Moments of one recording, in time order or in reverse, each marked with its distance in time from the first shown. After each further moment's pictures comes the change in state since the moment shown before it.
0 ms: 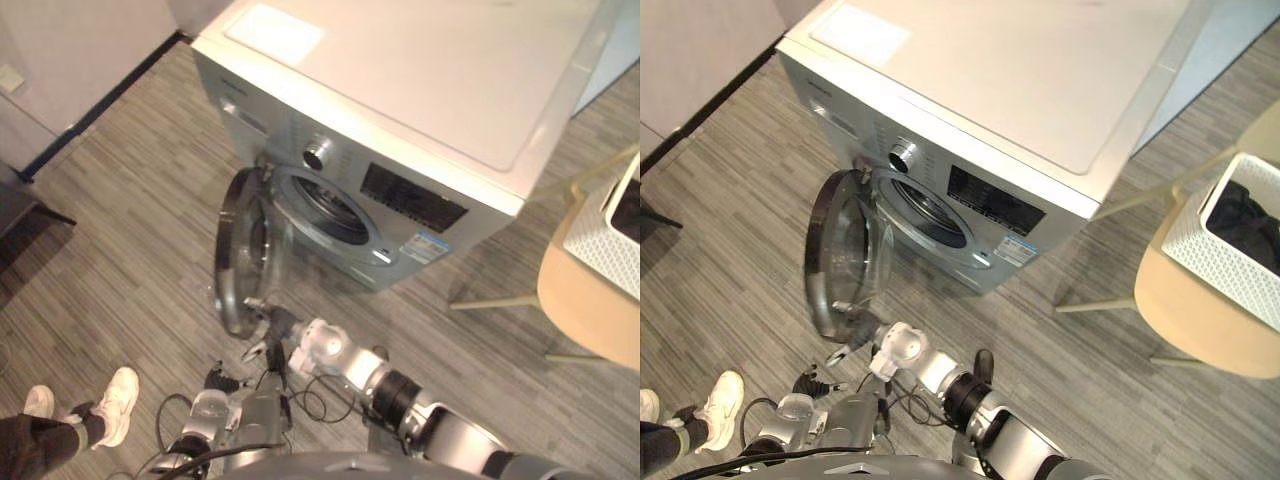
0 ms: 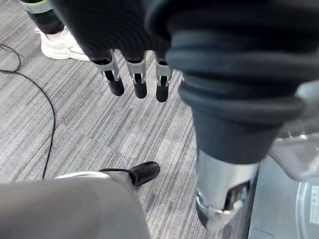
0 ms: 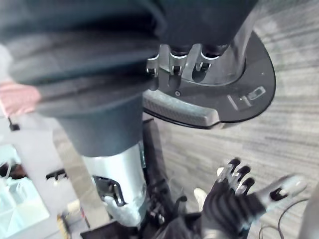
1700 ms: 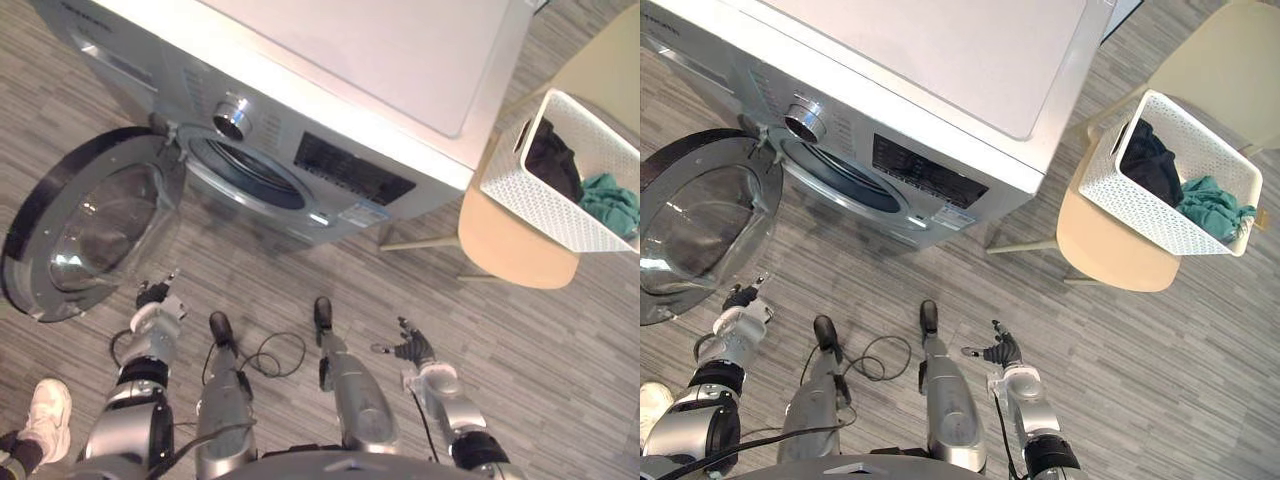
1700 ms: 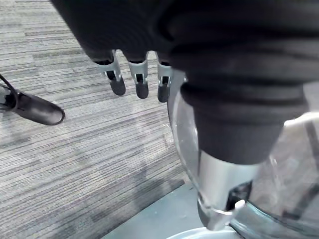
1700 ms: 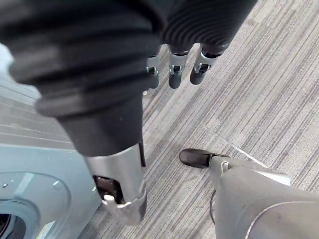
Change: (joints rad) left arm -0.312 0.208 0.280 -0.140 -0.782 -0.016 0.102; right arm 0.399 -0.160 -0.817 0.006 -0.127 0.080 -0.174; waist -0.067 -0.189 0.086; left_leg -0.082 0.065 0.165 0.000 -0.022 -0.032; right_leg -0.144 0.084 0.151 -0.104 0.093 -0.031
